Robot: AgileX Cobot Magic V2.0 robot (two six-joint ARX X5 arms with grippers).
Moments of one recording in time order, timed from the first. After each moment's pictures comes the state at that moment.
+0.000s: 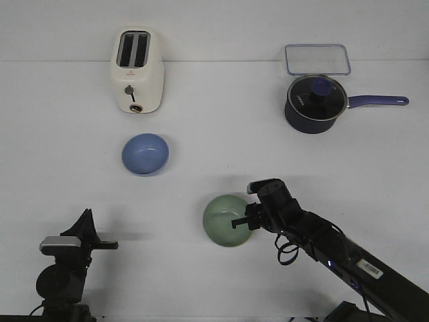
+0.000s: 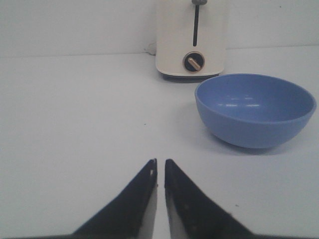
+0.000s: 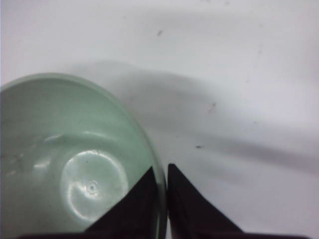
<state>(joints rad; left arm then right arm) -0.08 0.00 0.03 0.04 -0.10 0.04 0.61 1.29 0.79 -0.41 -0.08 0.46</state>
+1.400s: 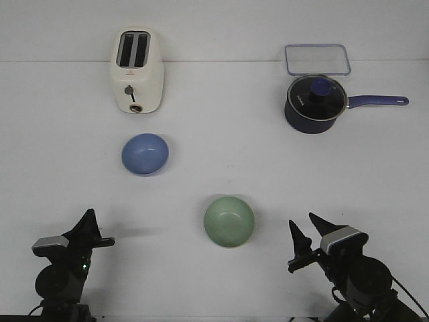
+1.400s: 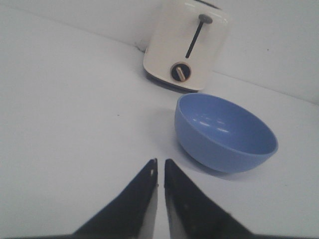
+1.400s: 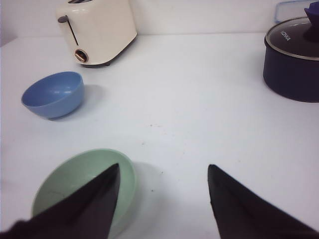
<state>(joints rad) -0.08 0.01 0.07 0.00 -0.07 -0.35 0.68 0.33 0.58 -0.54 0.21 0.29</state>
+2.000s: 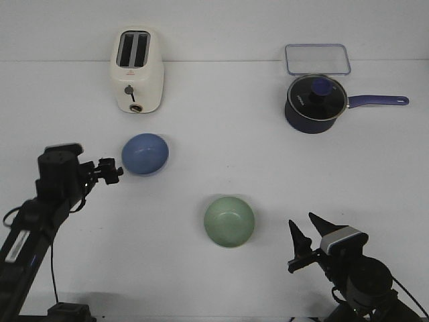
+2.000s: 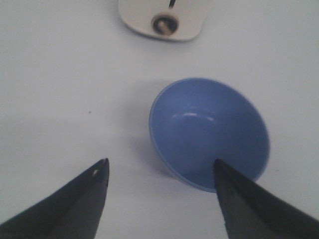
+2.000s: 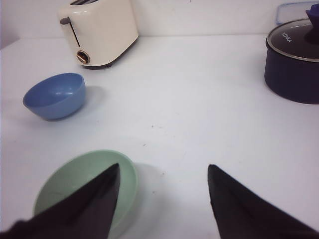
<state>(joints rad) -0.08 1.16 1.01 -0.38 0.03 -0.21 0.68 0.33 0.58 -0.53 0.21 0.29</state>
